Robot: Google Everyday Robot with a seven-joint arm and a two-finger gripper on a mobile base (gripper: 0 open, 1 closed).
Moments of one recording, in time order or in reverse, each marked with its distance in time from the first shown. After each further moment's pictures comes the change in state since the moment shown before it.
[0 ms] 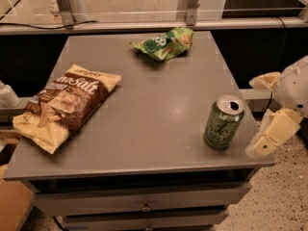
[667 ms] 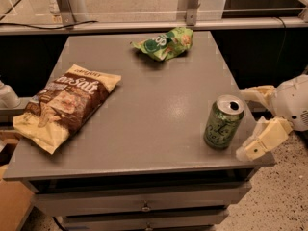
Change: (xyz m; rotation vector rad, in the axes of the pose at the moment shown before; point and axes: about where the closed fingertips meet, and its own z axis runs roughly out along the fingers) arm -0.001 0.004 0.027 -0.075 -0.238 0.080
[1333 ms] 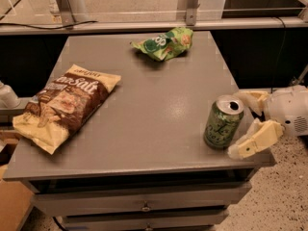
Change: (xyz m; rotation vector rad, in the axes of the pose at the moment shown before) arm -0.007 0.001 0.016 -0.056 -0.211 0.060
